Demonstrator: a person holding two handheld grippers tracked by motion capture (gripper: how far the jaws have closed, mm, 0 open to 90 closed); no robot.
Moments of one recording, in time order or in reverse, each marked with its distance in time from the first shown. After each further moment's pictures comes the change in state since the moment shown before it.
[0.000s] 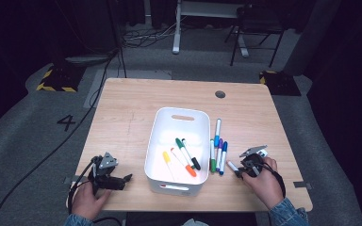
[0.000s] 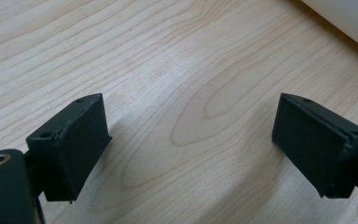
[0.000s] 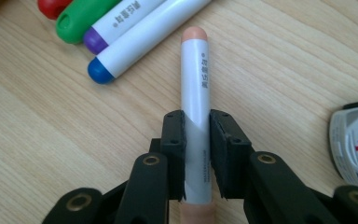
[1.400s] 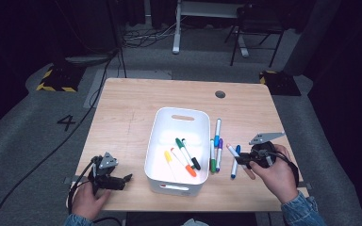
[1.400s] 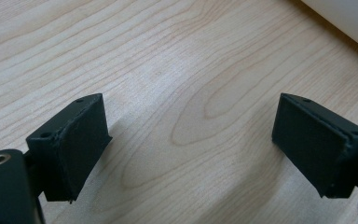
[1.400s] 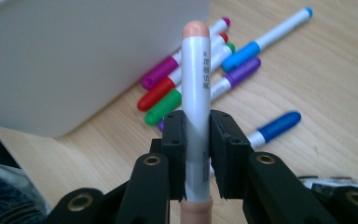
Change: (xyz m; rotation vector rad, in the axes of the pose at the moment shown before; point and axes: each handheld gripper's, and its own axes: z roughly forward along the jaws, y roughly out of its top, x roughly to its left) left arm 0.000 0.000 0.000 -0.001 0.001 0.002; right arm 0.008 0.035 -0.079 -0.220 0.098 -0.086
